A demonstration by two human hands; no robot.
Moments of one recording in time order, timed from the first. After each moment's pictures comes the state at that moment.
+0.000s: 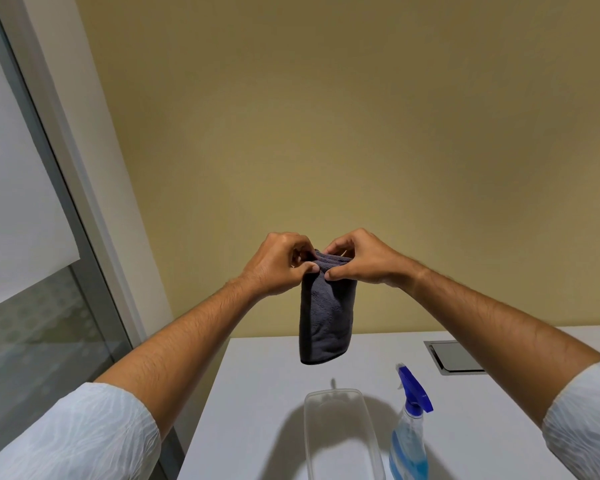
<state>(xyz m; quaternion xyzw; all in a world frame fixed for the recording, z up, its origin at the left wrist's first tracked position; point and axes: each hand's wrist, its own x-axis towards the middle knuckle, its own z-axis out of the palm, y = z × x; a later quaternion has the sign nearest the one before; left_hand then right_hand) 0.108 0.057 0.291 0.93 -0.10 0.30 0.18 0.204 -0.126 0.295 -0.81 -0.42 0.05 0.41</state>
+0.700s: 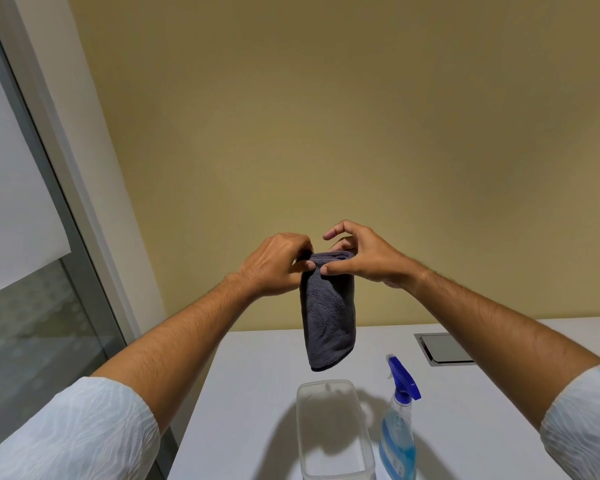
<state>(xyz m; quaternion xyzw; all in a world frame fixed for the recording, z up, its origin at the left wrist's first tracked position) 0.101 0.045 0.290 0.95 -0.13 0.26 0.07 0.199 -0.143 0.283 -0.74 -0.40 0.11 0.52</state>
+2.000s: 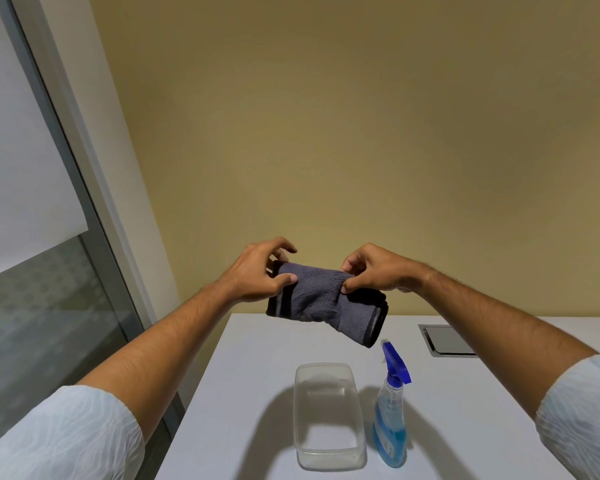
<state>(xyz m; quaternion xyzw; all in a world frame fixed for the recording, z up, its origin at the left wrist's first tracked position) 0.070 0.056 0.251 0.94 -0.02 0.21 0.26 0.213 -0.170 0.250 -0.81 -0.42 0.19 0.36</state>
